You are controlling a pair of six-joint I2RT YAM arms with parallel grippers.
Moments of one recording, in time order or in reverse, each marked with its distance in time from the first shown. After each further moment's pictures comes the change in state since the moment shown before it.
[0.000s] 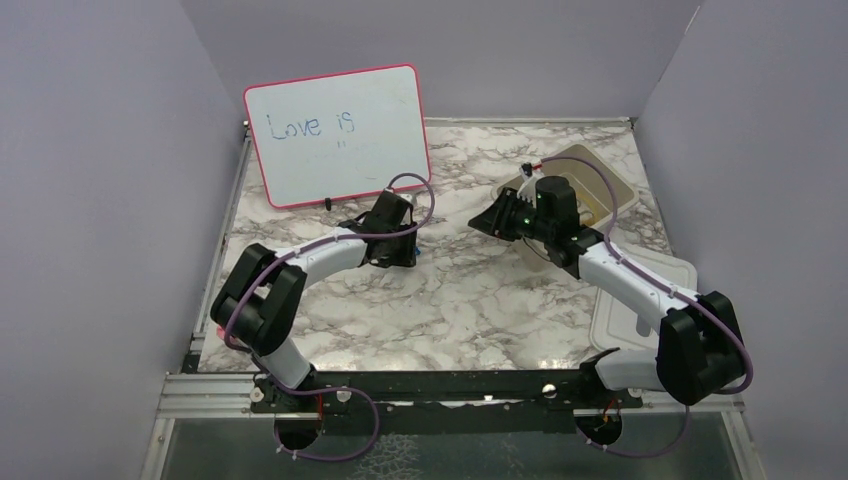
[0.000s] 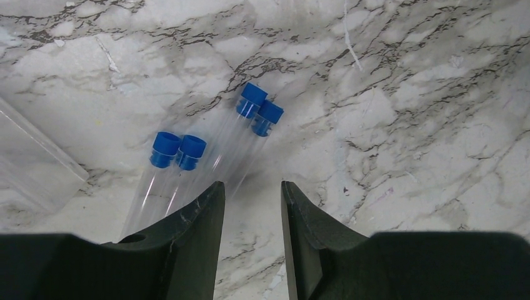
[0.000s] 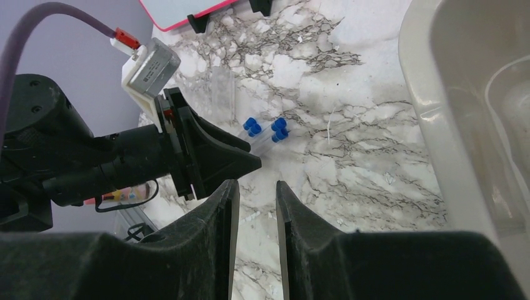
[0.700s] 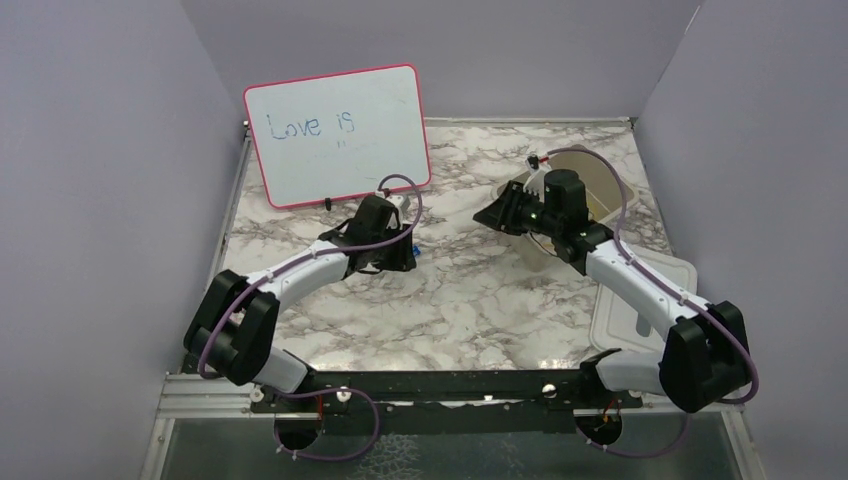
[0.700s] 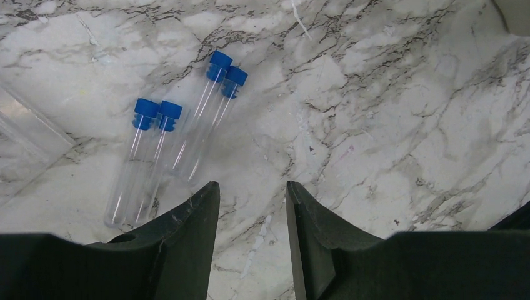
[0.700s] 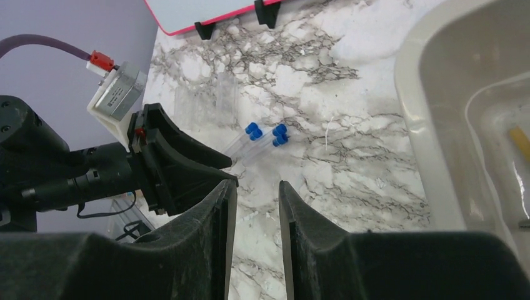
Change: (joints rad) left arm 0.026 -0.193 -0.111 0.029 0.113 0.015; right arm -0.033 -0.039 0.068 -0.080 -0.032 -0.068
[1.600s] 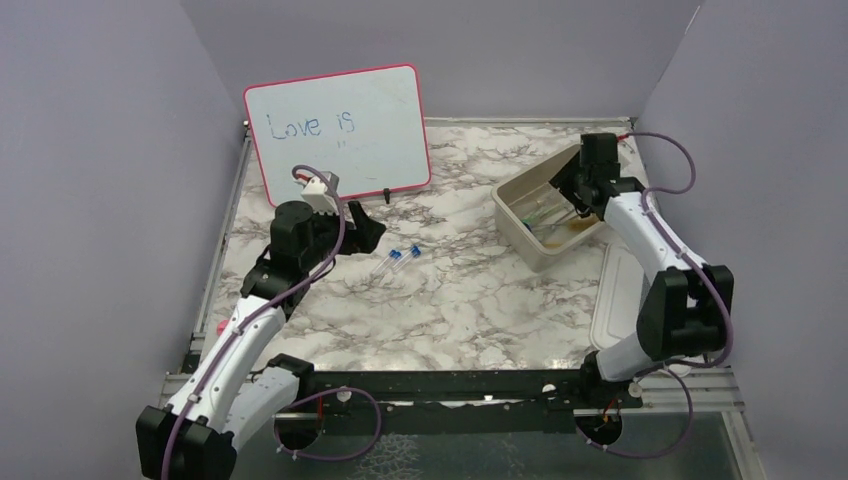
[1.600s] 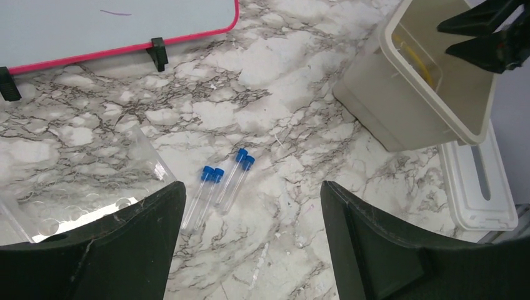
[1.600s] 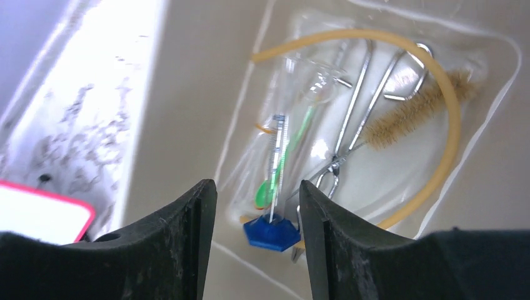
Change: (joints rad) left arm 0.234 -0.578 -0.125 0.065 0.043 -0.011; right arm -0.306 0.281 0.306 -0.405 0.605 0.188
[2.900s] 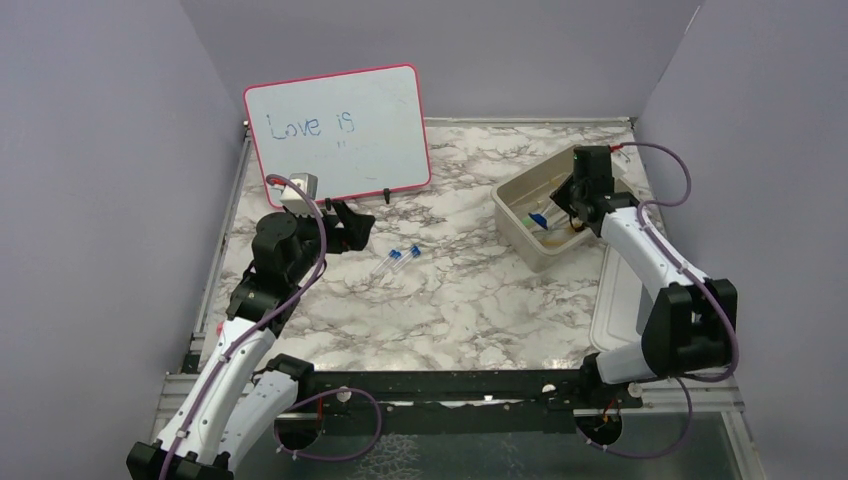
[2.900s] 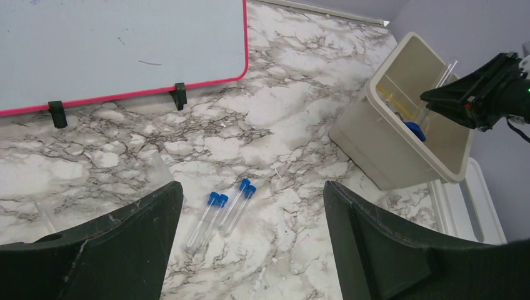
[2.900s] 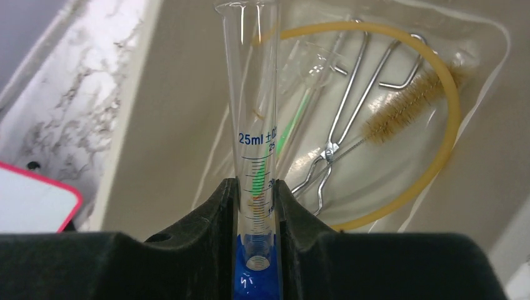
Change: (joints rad) left arm 0.000 -0.125 0.000 0.000 -0.102 -0.026; right arm 0.058 -0.164 -0.115 0.070 0.053 -0.055
